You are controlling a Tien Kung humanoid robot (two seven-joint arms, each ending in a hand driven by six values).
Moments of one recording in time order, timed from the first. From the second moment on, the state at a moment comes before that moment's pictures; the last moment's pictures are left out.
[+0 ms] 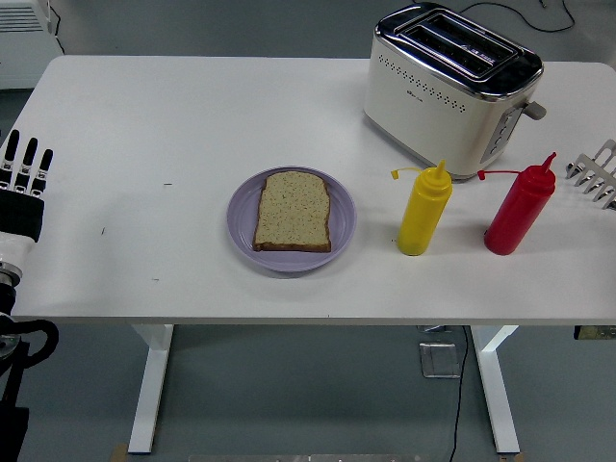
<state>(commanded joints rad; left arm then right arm) -0.07 0.08 -1.70 -1.39 0.32 0.02 -0.12 0.03 -0.26 1.66 1.37 -0.17 -0.12 0.29</state>
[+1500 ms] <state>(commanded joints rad) -0.07 0.08 -1.70 -1.39 0.32 0.02 -0.12 0.03 -0.26 1.66 1.37 -0.22 -0.14 0.23</state>
